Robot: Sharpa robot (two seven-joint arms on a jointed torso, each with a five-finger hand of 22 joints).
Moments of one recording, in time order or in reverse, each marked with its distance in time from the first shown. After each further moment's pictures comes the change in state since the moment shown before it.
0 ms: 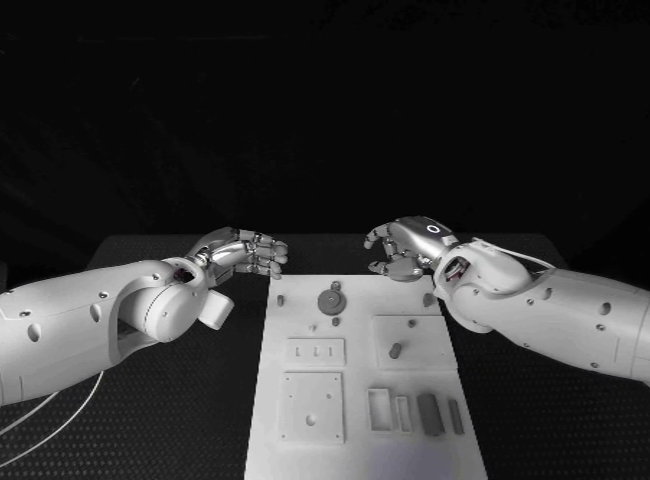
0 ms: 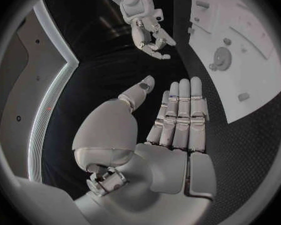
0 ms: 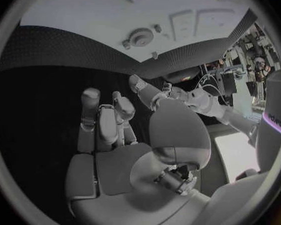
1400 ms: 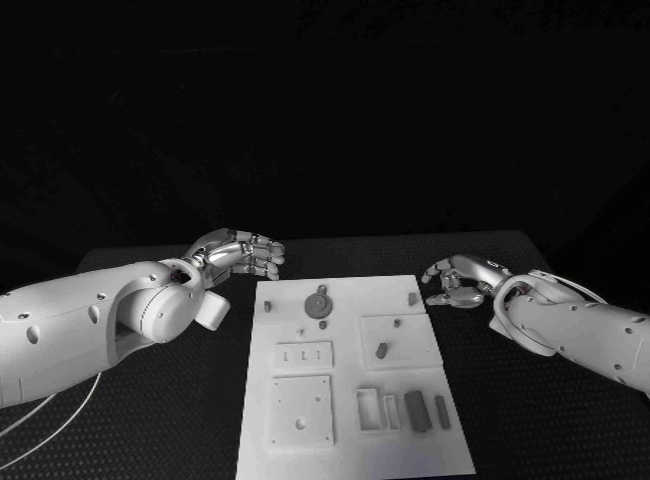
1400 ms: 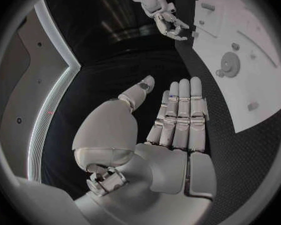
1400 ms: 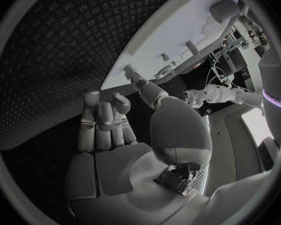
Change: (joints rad) left arm -0.002 0.025 0.000 -0.034 -0.001 0.028 0.006; left_hand -0.001 0.001 -0.003 -0.003 0.000 0.005 -0.005 0.004 0.001 0.000 0.000 0.000 0.001 0.000 0.000 -0.004 0.005 0.009 0.000 0.000 0.000 0.002; right arm -0.145 -0.054 0.005 -0.354 0.351 0.152 0.330; right_hand 0.003 -0.045 -0.018 -0.013 0.000 -0.029 0.004 -0.006 -0.013 -0.104 0.000 -0.048 -0.018 -0.167 0.000 -0.046 -0.121 0.015 -0.075 0.039 -0.026 0.001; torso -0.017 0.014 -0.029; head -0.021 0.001
